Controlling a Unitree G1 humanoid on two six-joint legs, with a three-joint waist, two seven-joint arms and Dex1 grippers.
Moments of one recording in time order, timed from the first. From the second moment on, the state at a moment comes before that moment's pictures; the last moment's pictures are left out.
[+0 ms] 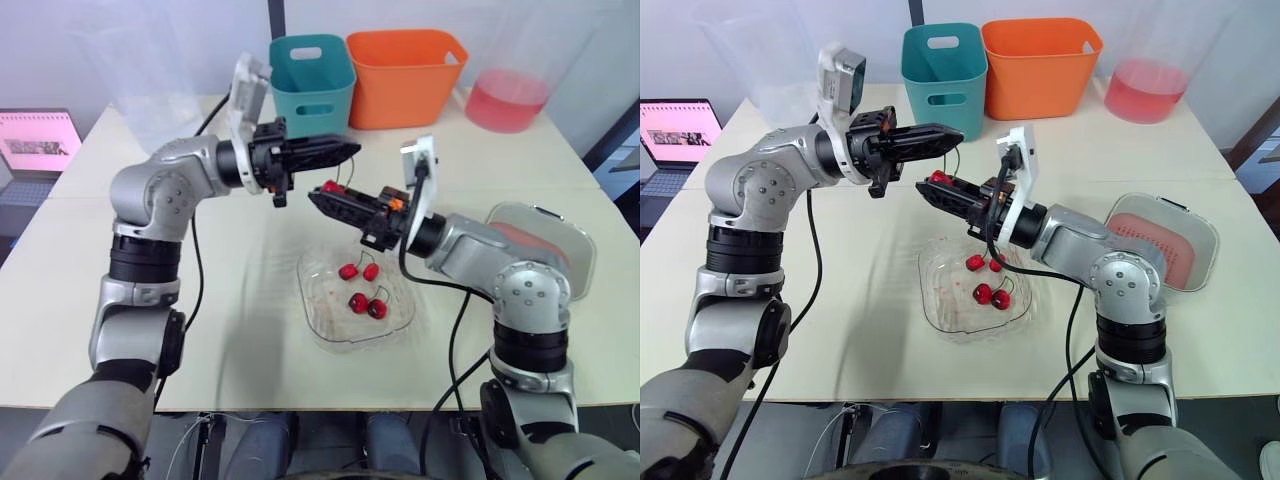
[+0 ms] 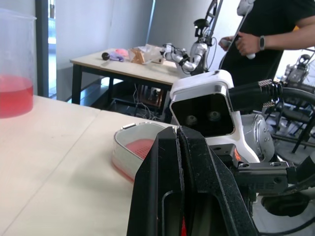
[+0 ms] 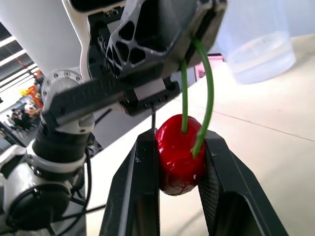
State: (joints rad) left arm -0.99 0.41 0.02 0.16 -0.71 0.78 -1.15; right arm -0.59 -0.35 -0.07 -0.38 1.11 1.02 0.33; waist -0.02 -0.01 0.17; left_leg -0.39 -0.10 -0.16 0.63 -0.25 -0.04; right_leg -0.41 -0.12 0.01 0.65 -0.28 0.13
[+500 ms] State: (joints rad) left arm -1.03 0.40 0.05 0.17 -0.72 0.76 -1.14; right arm -0.52 -0.43 0.02 -0.42 1.06 1.06 0.36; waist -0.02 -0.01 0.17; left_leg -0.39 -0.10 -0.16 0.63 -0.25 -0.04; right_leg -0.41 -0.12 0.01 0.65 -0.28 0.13
